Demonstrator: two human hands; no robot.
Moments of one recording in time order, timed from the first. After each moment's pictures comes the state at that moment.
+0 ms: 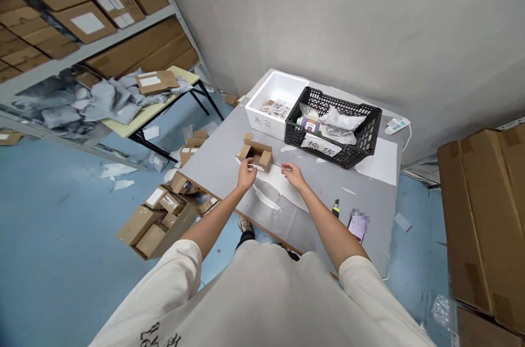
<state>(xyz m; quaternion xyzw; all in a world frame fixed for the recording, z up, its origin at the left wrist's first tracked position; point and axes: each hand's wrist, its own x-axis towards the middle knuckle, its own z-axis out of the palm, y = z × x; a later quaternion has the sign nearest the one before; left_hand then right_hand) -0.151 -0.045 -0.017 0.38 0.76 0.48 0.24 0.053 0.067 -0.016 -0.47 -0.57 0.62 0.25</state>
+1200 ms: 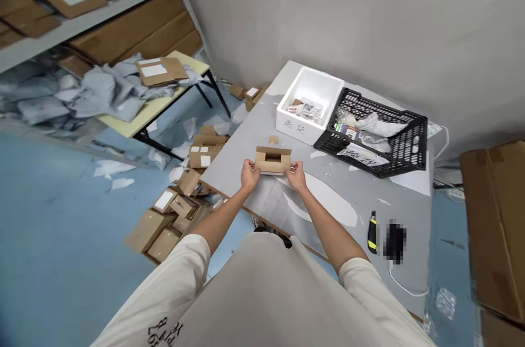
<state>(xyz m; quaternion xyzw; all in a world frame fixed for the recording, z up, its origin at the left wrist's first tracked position) -0.353 -0.059 -0.060 0.34 0.82 0.39 0.22 -0.149 0.041 -0.064 -0.53 -0.62 0.50 0.29</state>
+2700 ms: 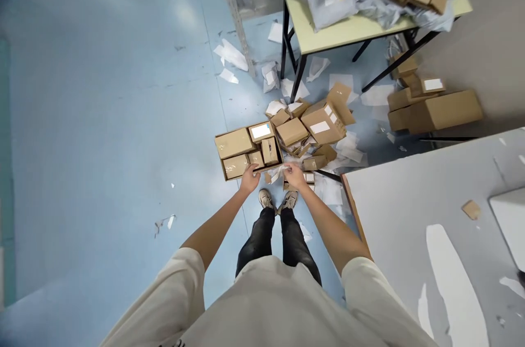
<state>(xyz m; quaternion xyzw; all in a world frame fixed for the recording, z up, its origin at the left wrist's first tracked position) -0.724 -0.565 -0.285 0.02 0.88 0.43 0.20 -0.673 -0.332 -0.288 -0.24 -0.81 0.52 -0.12</state>
